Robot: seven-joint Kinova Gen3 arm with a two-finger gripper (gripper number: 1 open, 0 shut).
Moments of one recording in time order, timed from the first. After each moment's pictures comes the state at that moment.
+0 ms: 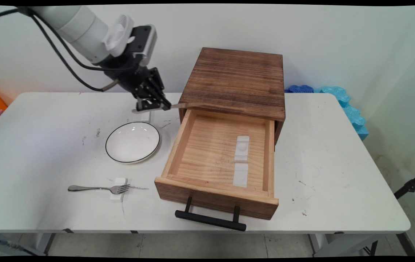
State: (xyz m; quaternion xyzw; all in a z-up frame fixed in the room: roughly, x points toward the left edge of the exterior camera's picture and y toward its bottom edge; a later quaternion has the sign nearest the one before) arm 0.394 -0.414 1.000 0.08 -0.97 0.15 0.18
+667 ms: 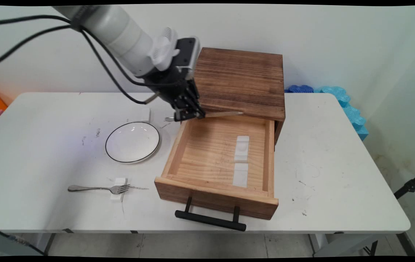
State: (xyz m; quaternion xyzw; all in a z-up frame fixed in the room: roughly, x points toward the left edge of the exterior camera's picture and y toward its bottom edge) arm 0.311 -0.426 0.980 0.05 -0.96 0.16 0.20
